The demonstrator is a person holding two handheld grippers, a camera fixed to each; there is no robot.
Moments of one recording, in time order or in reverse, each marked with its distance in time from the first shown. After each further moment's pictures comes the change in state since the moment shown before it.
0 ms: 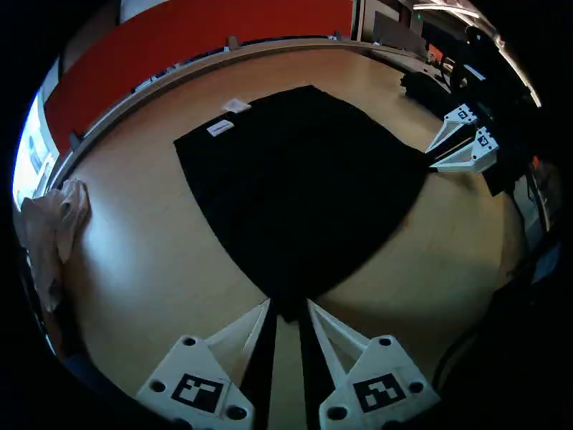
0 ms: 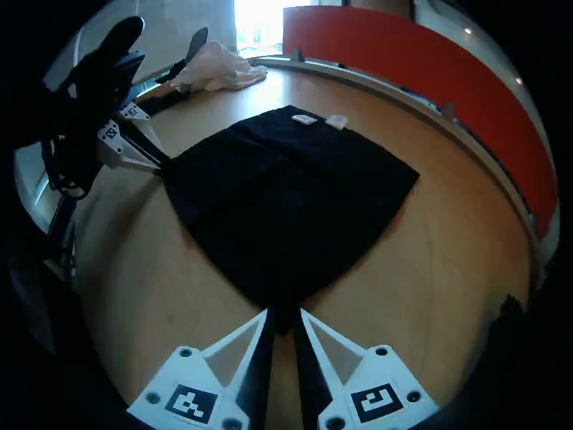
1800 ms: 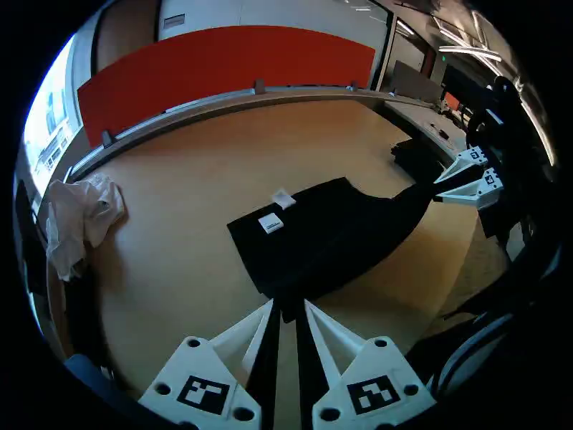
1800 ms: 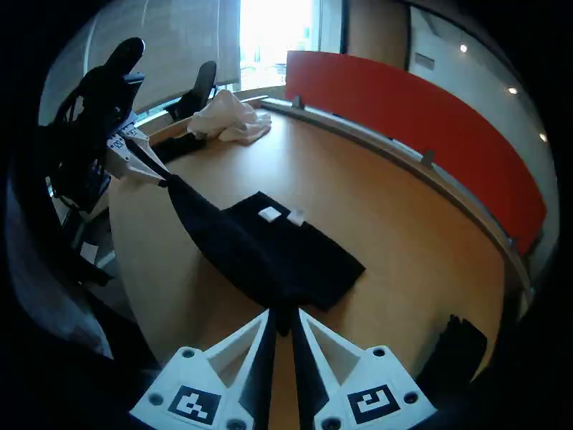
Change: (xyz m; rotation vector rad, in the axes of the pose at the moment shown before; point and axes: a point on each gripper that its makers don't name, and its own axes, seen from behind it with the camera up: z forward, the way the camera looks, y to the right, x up) left arm 0.060 0.024 -0.141 0.001 0.127 -0.175; right arm 0.064 -0.019 -0.134 -0.019 0.118 -0.026
